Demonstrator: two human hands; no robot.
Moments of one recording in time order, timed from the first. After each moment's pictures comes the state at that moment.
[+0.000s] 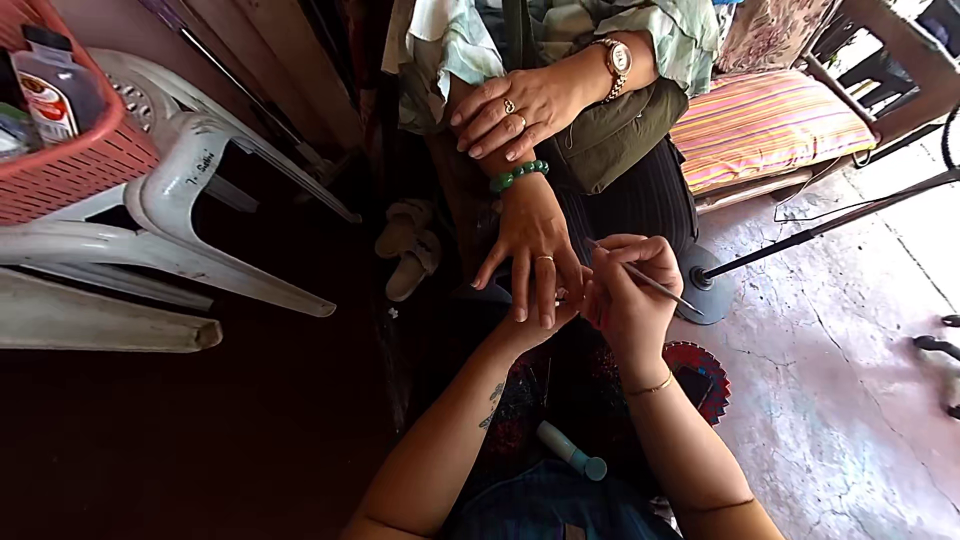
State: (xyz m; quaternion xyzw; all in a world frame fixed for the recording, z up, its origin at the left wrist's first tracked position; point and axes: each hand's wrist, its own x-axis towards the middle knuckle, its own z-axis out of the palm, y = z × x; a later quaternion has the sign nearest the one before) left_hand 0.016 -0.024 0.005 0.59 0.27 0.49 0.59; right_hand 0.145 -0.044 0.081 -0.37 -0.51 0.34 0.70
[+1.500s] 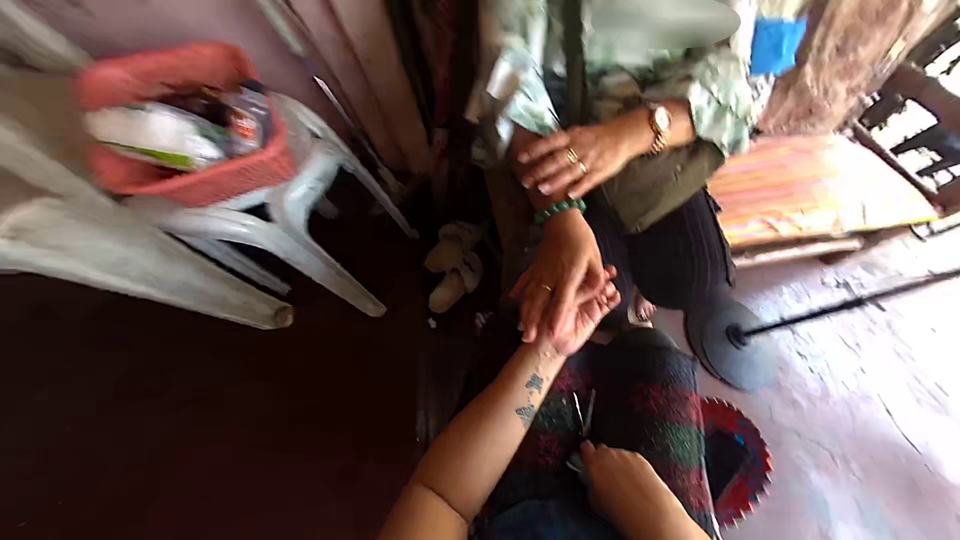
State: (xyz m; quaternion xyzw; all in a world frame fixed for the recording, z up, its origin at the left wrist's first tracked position) left_hand 0.030 -0.009 0.018 0.17 0.04 0.59 0.79; right_hand 0.136 -0.179 0.052 -0.55 -0.71 0.32 -0.31
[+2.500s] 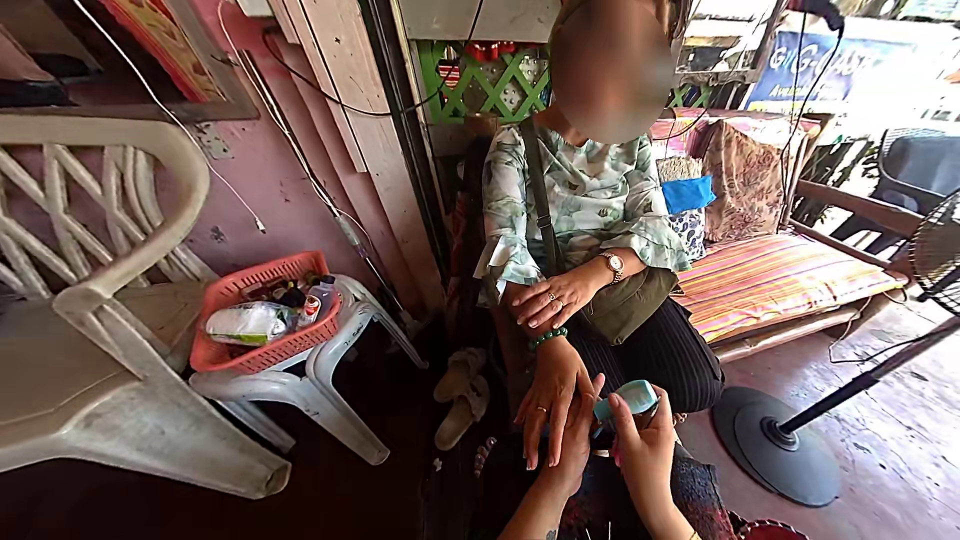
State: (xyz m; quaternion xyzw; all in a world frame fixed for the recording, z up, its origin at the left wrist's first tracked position) left_hand 0.027 -0.021 0.025 0.41 0.31 0.58 0.63; right_hand 0.121 -0.035 0.048 -0.46 -0.48 0.25 0.70
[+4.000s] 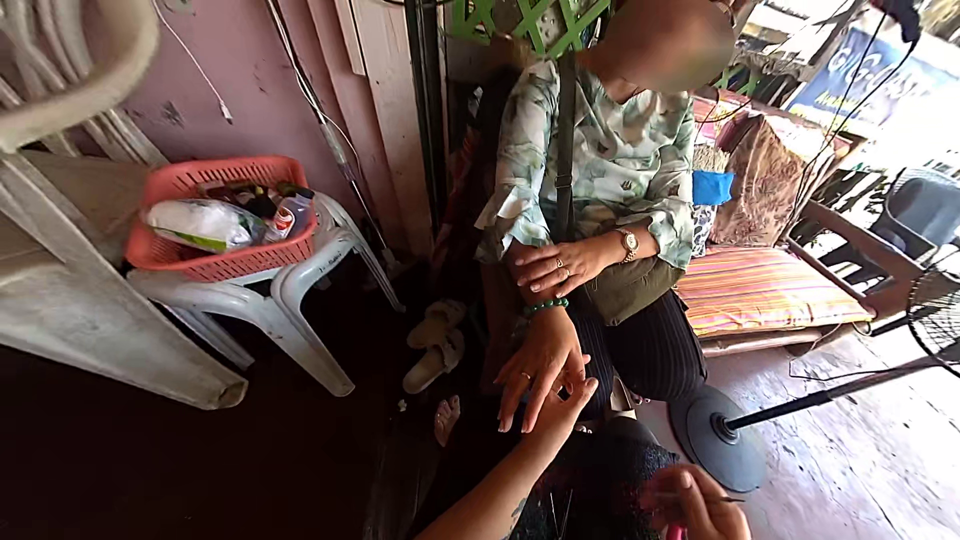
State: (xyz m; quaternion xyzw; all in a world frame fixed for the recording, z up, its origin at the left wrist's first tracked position) left_hand 0.037 -0.022 0.018 0.45 0.34 0.66 0.50; right_hand 0.229 -0.142 0.057 -0.56 -0.57 0.37 0.47
